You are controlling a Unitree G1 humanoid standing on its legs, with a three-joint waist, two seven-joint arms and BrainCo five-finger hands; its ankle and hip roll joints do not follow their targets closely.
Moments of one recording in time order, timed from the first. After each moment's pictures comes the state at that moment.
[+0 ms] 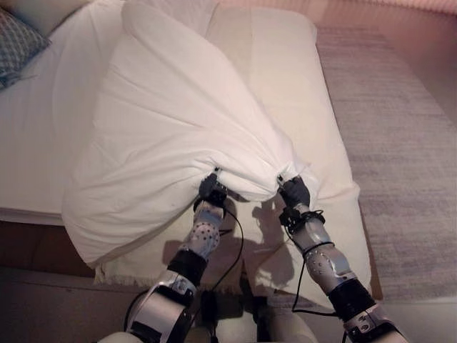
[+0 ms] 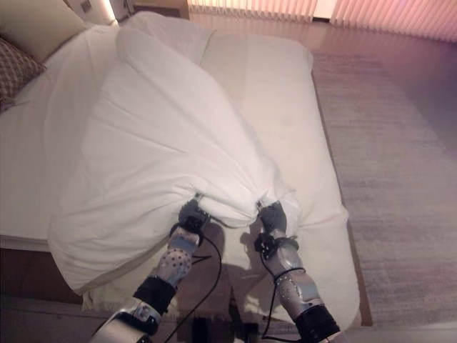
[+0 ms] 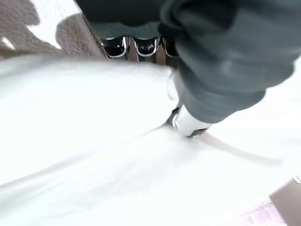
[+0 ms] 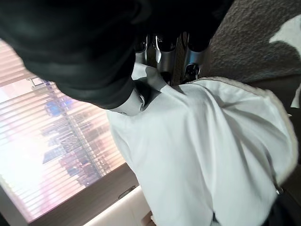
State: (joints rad) left arm -0.48 0.00 -0.24 0.53 -1.27 -0.21 0.33; right arm -0.25 -0.17 0.28 0.23 0.72 -0.11 -0.26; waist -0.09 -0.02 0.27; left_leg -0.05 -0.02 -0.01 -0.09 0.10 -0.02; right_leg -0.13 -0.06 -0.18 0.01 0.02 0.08
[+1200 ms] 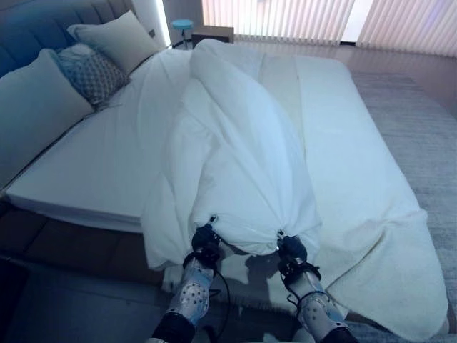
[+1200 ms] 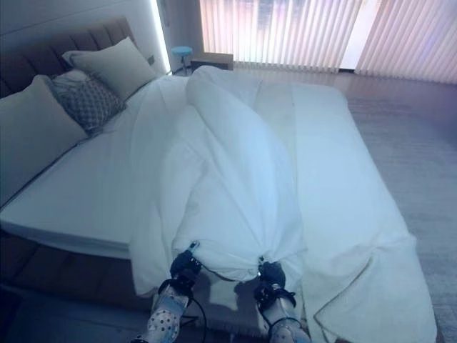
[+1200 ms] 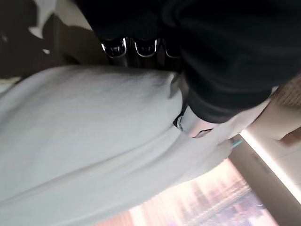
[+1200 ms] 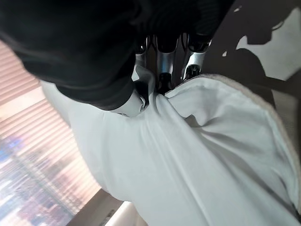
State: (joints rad) left arm -0.11 0.03 -0.24 0.43 -1.08 -0.17 0.16; right arm -0.06 -0.03 0.26 0.41 0.86 -0.10 -0.22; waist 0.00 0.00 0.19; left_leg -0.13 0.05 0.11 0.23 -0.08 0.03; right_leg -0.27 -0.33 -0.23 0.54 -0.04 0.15
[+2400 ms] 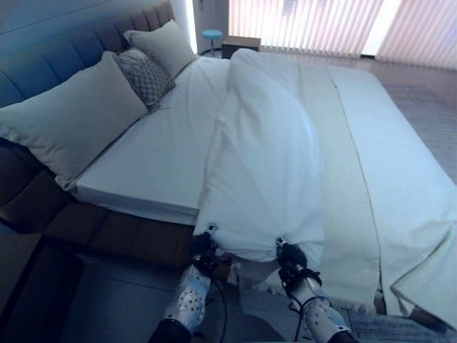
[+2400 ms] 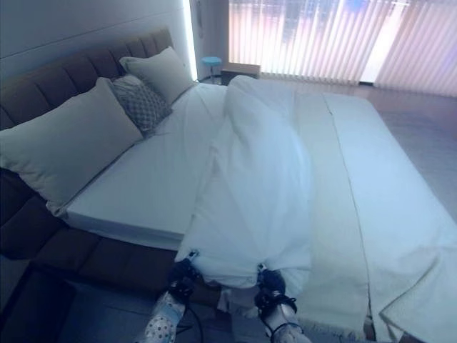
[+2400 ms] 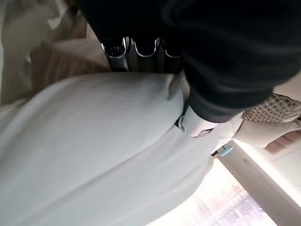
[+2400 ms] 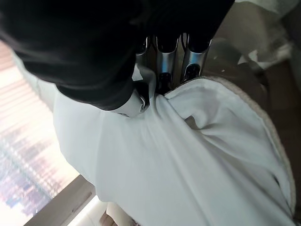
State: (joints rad) left arm -0.10 0.05 -0.23 0.48 -0.95 -0.13 0.18; right arm -0.03 -0.05 0.29 0.43 0.89 -0.10 -0.21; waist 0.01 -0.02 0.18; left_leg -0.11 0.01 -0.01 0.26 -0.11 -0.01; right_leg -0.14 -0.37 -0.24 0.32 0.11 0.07
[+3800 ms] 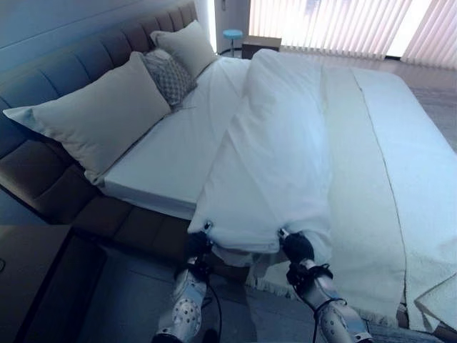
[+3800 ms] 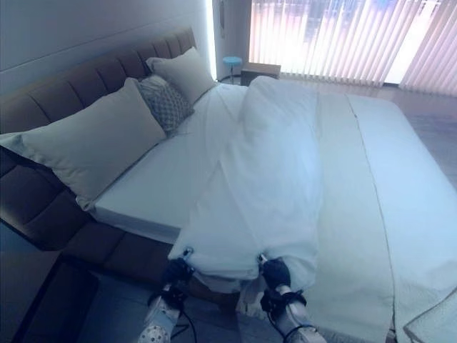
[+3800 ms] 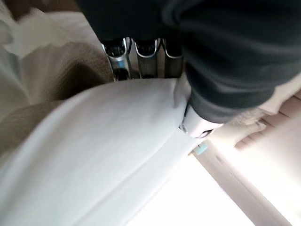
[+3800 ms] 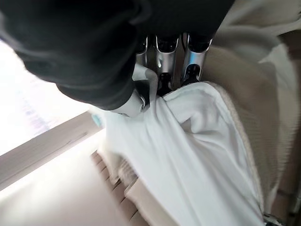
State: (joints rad) left arm -0.01 0.05 -0.19 0.15 -0.87 -0.11 0.15; right arm 0.03 -0.19 0.28 0.03 0.66 -0.08 -0.12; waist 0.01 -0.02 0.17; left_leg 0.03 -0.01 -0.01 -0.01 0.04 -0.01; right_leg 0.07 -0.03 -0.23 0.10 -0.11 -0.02
